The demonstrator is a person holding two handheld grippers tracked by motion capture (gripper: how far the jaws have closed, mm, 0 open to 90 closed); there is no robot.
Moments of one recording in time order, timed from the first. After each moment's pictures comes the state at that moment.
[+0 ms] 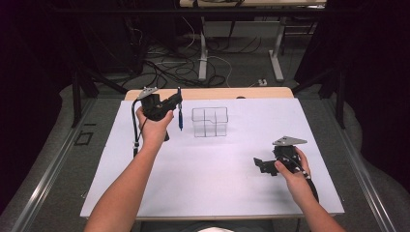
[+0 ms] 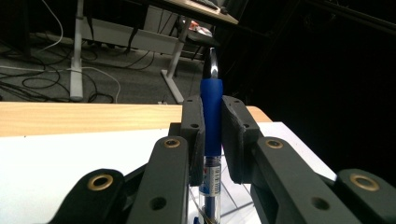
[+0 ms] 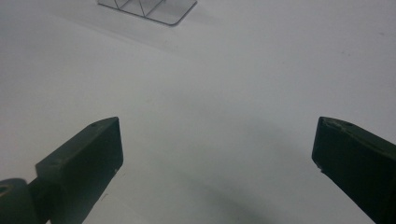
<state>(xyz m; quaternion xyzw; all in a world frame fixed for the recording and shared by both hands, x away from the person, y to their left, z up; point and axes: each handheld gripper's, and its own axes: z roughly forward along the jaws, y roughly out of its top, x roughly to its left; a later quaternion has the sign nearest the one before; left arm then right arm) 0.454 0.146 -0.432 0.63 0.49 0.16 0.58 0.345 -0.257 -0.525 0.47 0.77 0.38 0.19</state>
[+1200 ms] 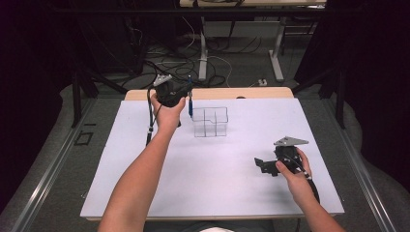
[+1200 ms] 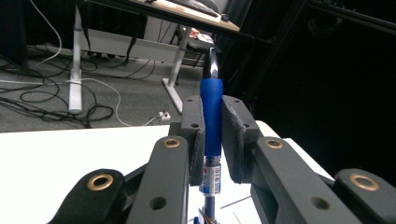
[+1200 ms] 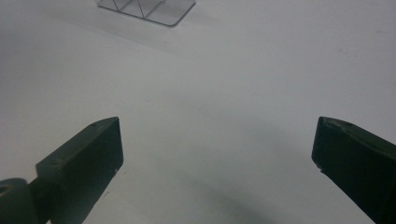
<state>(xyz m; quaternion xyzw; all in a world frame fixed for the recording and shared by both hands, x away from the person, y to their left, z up) 0.500 0.111 -0.431 0.62 0.48 0.18 0.59 0.343 -0.259 -0.524 0.47 0.77 0.39 0.19</state>
